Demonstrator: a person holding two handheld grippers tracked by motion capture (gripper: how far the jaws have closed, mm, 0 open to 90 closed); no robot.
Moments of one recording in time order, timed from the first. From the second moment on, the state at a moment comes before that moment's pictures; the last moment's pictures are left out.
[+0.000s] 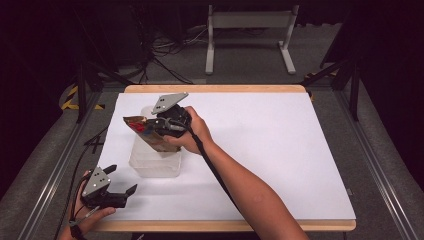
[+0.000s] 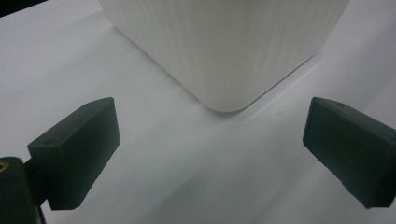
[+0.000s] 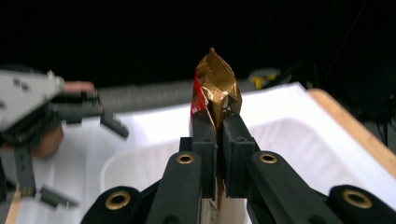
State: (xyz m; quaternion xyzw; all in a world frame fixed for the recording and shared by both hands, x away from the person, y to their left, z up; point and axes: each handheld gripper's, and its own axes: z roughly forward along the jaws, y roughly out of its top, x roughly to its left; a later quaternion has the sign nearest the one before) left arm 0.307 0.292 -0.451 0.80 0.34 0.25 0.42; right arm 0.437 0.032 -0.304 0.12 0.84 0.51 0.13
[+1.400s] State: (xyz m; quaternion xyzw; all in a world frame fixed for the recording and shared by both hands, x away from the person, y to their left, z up) left arm 0.307 0.292 -0.451 0.80 0.34 0.25 0.43; right arm 0.444 -0.005 -0.360 0.14 0.82 0.55 0.12
